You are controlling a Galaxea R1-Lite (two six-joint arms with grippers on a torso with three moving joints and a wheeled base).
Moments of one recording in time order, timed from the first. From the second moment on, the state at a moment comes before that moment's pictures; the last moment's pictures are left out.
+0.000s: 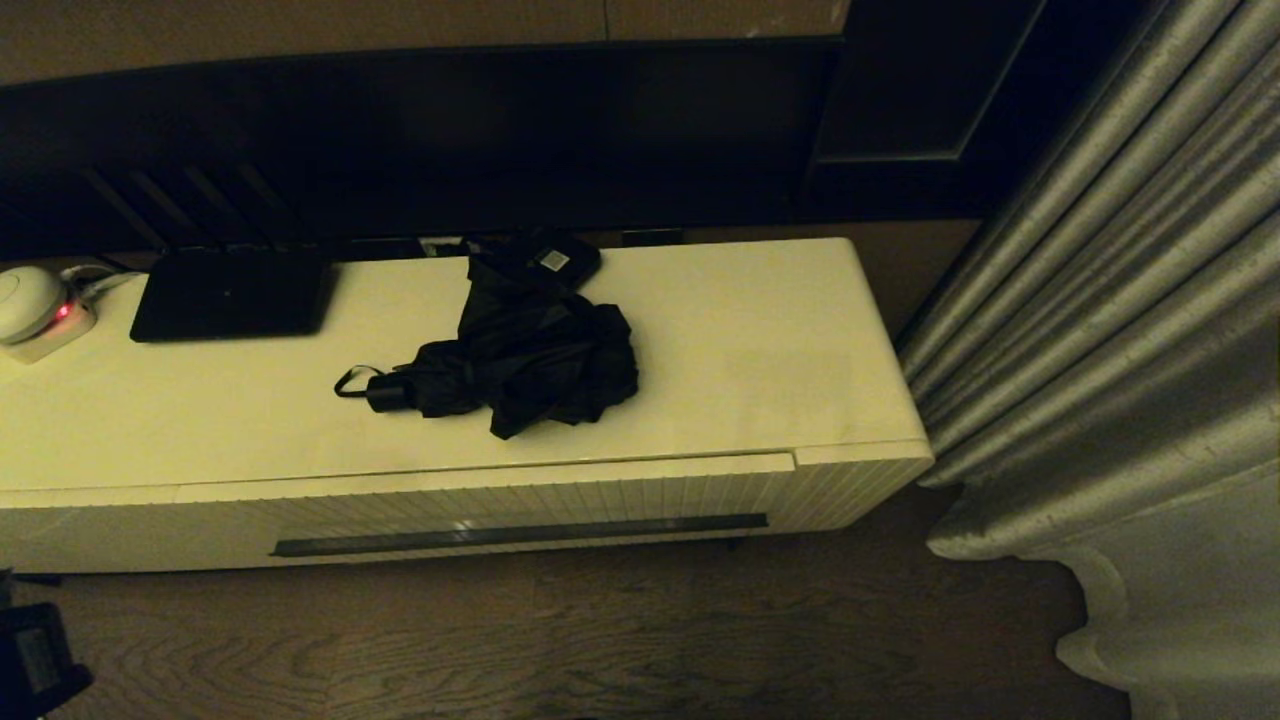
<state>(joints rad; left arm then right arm) -0.18 0.85 -0.25 -0.38 0.79 0.08 0.00 0.00 0.00 0.00 0.01 0.01</state>
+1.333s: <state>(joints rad) 0.02 0.19 -0.01 -0.12 0.22 0.22 0.00 0.00 0.00 0.00 0.01 0.01</state>
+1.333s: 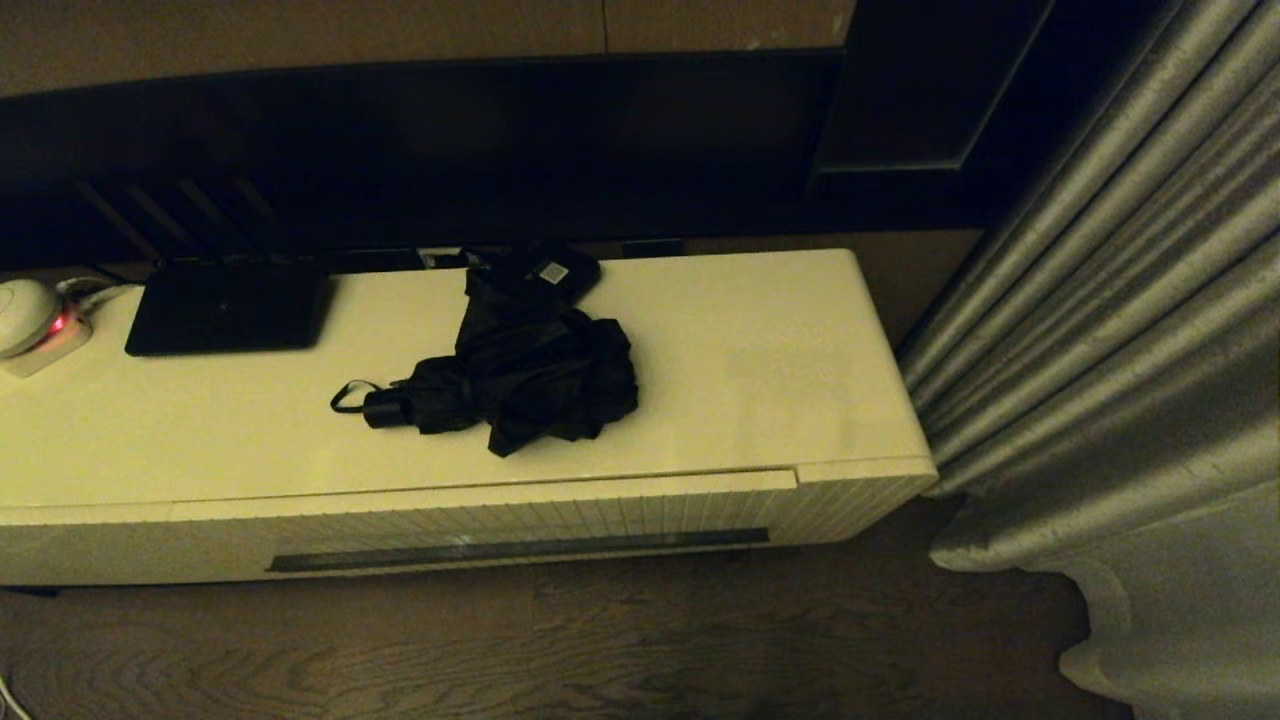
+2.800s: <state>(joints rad) 0.00 0.00 0.00 0.00 -0.02 0.09 0.00 0.00 0.00 0.00 0.01 0.01</state>
